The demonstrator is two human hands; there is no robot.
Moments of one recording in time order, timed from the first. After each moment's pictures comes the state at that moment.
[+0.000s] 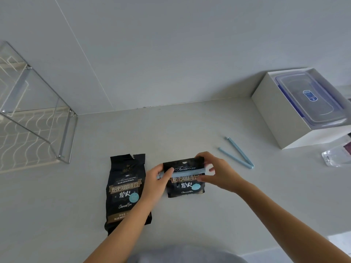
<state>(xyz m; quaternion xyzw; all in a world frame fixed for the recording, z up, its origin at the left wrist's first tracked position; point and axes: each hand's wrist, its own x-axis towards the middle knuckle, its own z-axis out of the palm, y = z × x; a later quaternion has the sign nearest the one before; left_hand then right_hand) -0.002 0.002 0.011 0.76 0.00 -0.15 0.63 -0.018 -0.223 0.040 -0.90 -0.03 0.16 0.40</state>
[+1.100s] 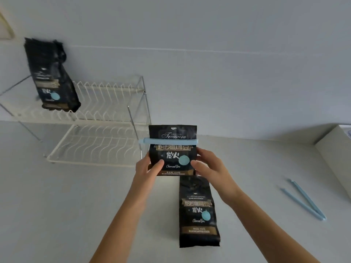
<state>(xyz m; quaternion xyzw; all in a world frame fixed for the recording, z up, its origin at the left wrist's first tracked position) -0.005 0.213 0.153 0.74 0.10 -0.01 0.67 0.011 0.025 0.167 -0.75 -0.03 0.12 0.65</state>
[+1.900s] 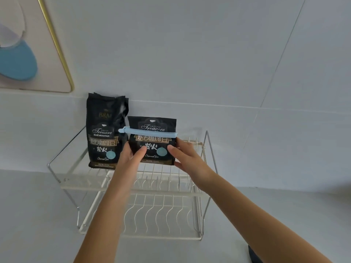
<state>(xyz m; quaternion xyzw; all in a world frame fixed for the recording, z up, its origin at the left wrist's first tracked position) 0.175 0.488 0.227 0.71 0.02 0.08 0.70 0.197 0.324 0.244 -0.74 -0.10 0.11 0.66</state>
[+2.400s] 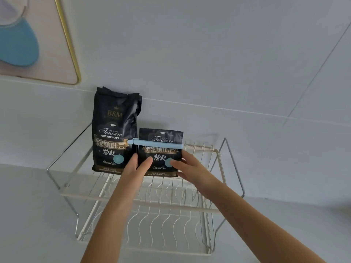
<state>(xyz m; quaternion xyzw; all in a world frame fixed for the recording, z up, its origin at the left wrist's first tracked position) 0.210 0.525 0.186 0.72 0.07 0.01 0.69 0.250 0.354 0.199 -0.76 -0.08 0.17 0.62</state>
